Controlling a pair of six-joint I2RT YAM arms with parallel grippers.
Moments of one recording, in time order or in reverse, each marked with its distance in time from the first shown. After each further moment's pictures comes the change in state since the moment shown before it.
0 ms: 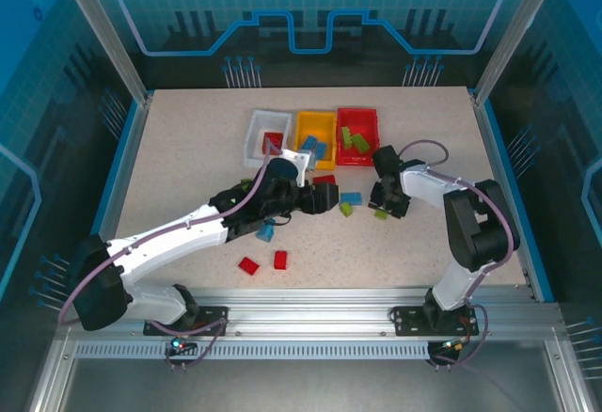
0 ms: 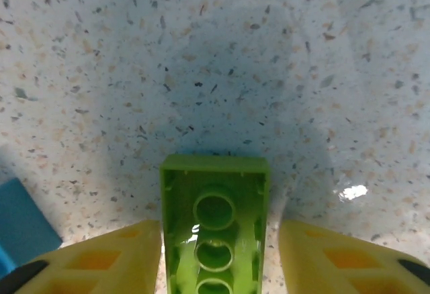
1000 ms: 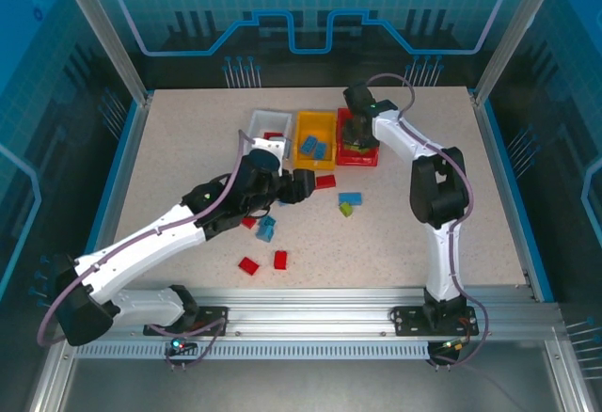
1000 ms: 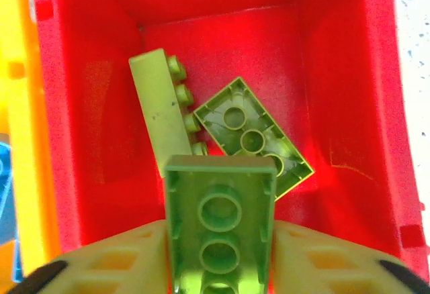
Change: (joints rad) left arm 0.043 -0.123 0.093 -0.284 -0.211 0.057; right arm 0.037 0.450 0.859 -0.139 0.074 -0.257
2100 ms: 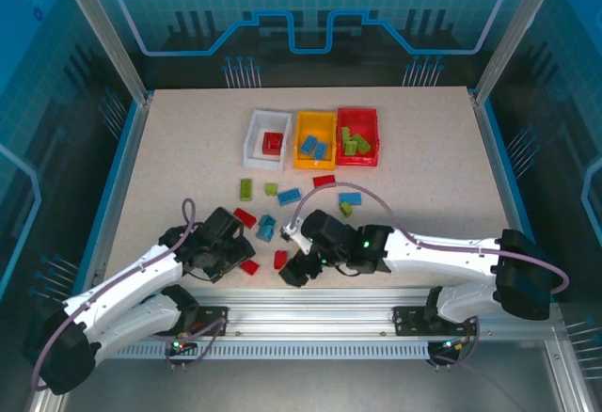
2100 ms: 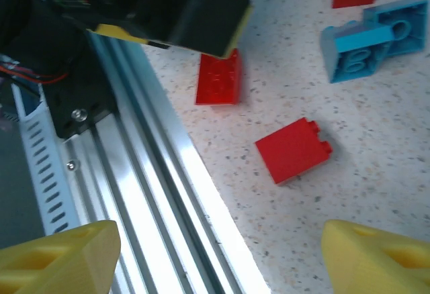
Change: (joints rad) left arm 0.176 -0.299 -0.590 -0.400 0.217 -0.666; right arm 0.843 -0.834 -1.018 0.504 -0.268 -0.211
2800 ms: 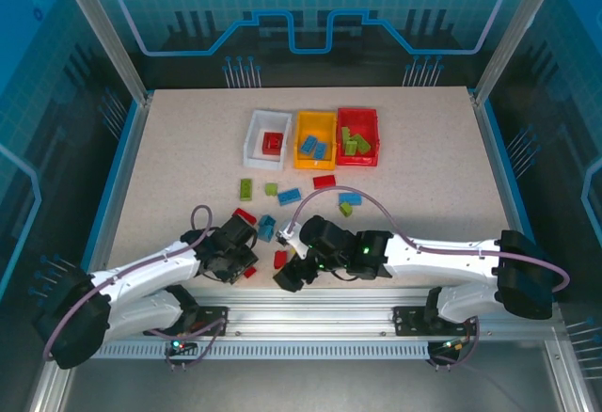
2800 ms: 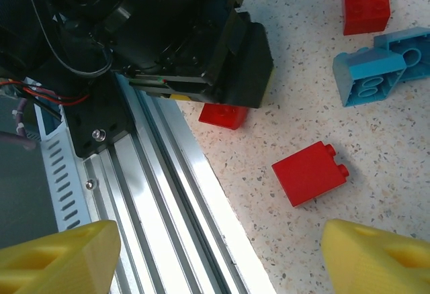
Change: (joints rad) left arm -0.068 0.158 -0.052 0.190 -0.032 -0.197; right arm 0.019 -0.002 -0.003 0.059 0.013 0.034
